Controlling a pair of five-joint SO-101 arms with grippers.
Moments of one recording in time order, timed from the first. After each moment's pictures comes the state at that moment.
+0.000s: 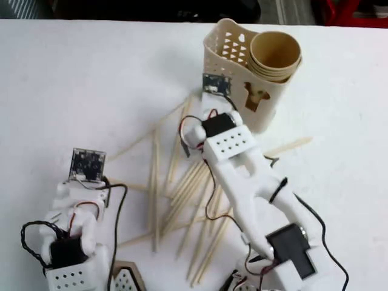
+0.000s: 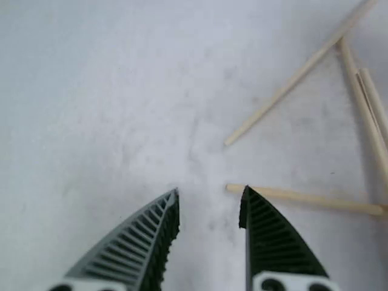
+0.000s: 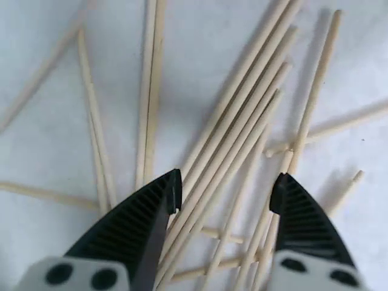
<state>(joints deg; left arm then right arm) -18.0 -104.1 91.8 65.9 -20.7 -29.1 -3.6 18.6 70.3 -30.5</state>
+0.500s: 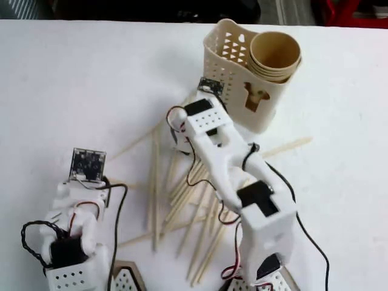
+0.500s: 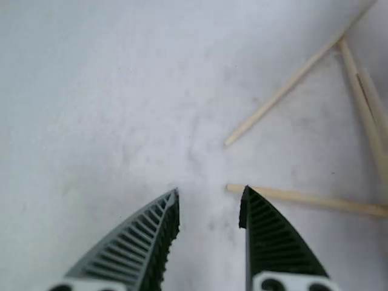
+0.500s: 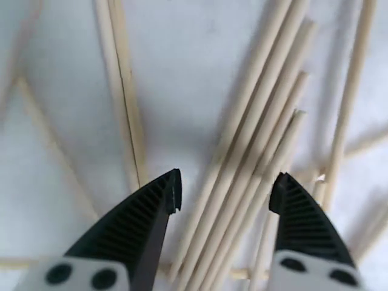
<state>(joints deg) -18.0 -104.1 91.8 65.9 -20.7 -29.0 21.1 0.4 72.5 -39.6</state>
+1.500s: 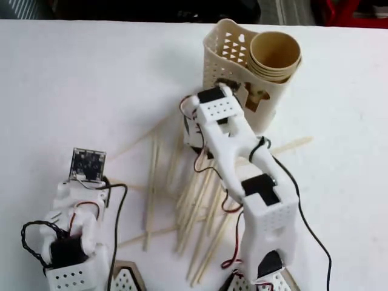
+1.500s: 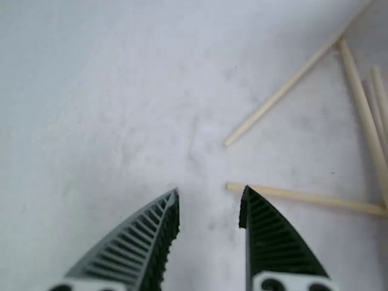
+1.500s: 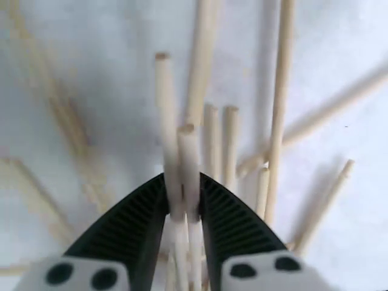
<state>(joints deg) -18.0 -104.1 91.8 65.9 -20.7 -24.3 23.5 -7.7 84.3 -38.5</state>
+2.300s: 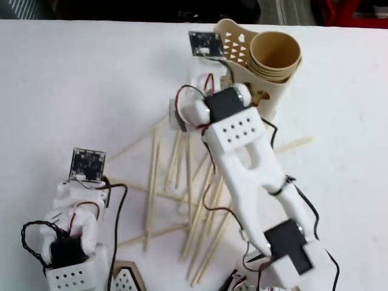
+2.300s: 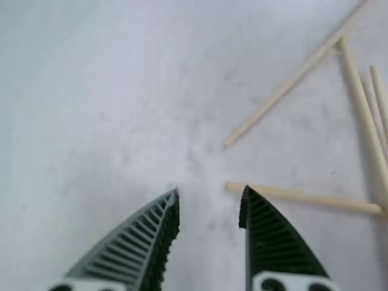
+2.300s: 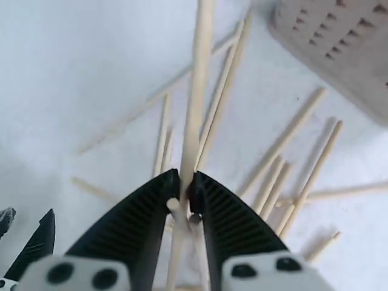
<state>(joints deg) -18.0 -104.1 91.8 65.9 -20.7 -30.3 -5.0 -9.1 82.5 -18.0</state>
